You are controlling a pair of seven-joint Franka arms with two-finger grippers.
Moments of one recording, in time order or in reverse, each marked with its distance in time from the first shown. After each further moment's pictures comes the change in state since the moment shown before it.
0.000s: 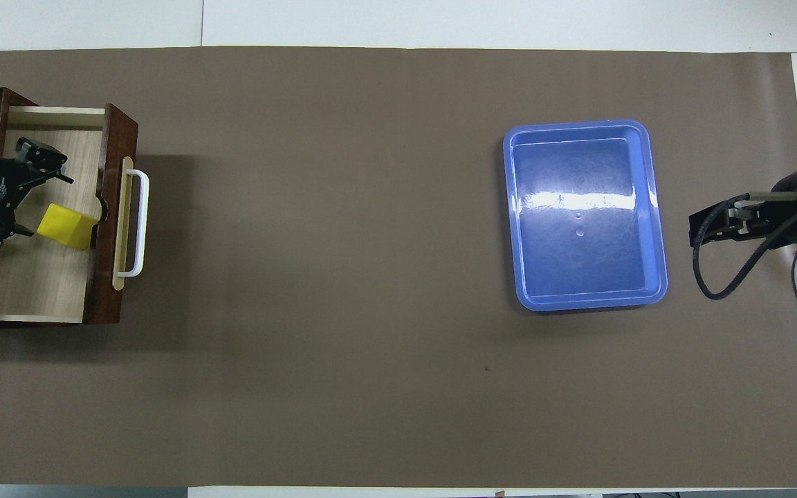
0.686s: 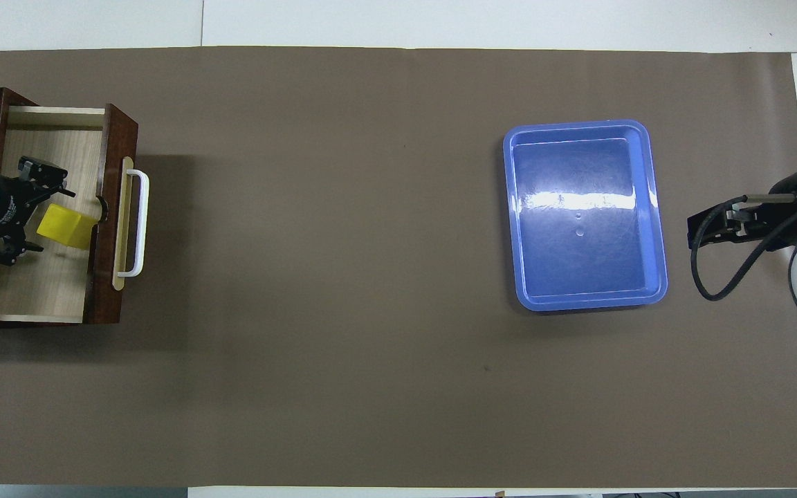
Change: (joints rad) left arm 0.014 -0.035 -0.001 -0.115 0.000 0.105 -0.114; right arm 0.000 -0.001 0.000 -0.007 0.000 0.001 0.000
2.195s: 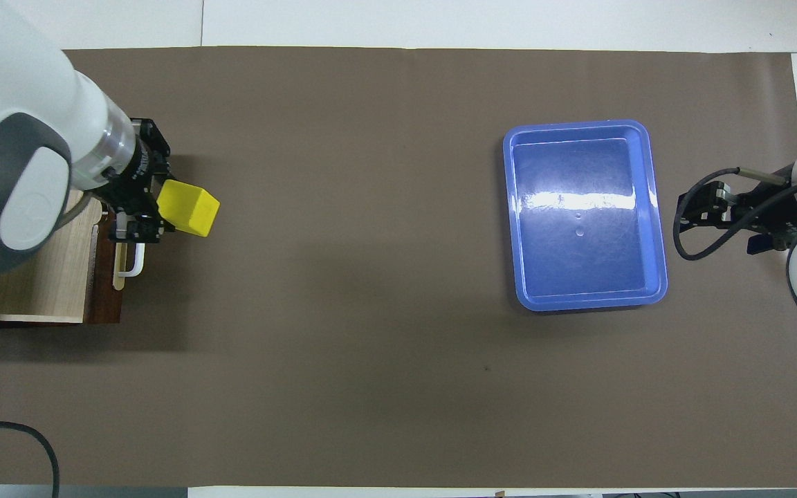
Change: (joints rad) left arm -0.385 0.088 -0.033 0.464 -0.067 -0.516 -0.821; right arm 0.000 0.020 0.002 0.009 0.078 0.031 0.326
